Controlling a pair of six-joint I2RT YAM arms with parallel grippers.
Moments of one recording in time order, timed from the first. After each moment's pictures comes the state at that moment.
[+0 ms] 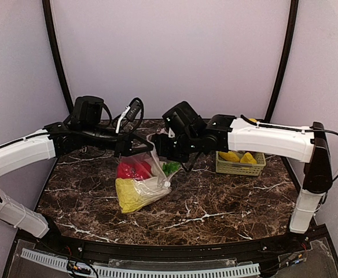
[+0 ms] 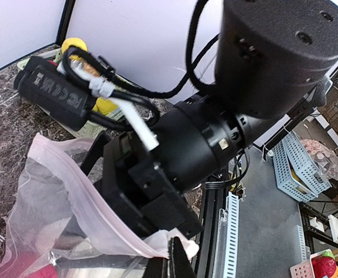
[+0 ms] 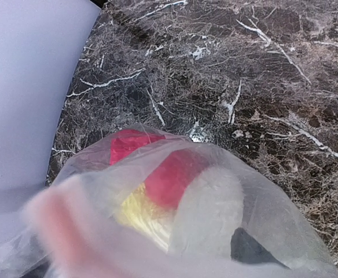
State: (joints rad) left arm -0.69 1.31 1.09 -0.22 0.74 -0.18; right arm 1.06 1.85 1.63 -0.53 0.10 0.87
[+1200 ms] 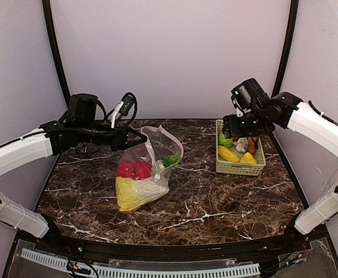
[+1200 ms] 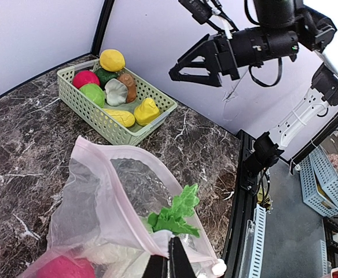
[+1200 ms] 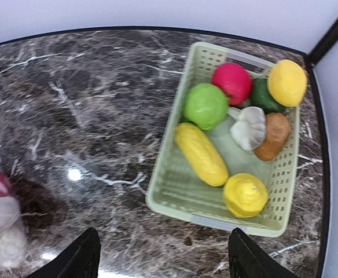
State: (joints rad) left arm -0.62 1.29 1.09 -0.22 0.65 -0.16; right arm 0.75 1.44 1.48 -0.93 0.36 0.46
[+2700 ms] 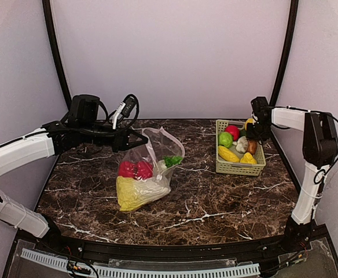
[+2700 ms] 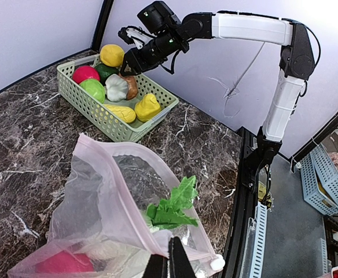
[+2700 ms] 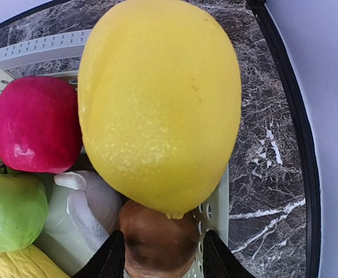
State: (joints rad) left arm -0.62 1.30 1.09 -0.22 0.65 -0.15; right arm 0.13 1.94 1.49 -0.58 0.21 0.24
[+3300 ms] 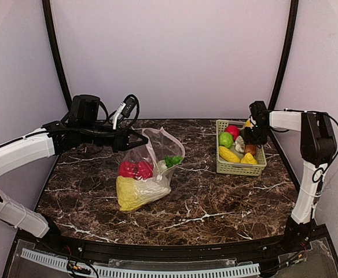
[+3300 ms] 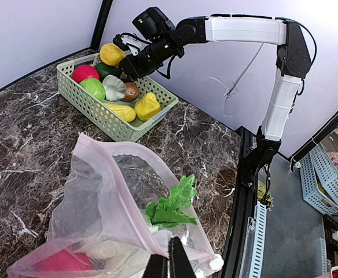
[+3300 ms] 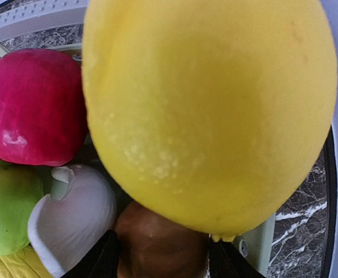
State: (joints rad) left arm -0.62 1.31 1.09 -0.22 0.65 -0.15; right arm 0.13 1.98 1.47 -0.54 0.16 0.21
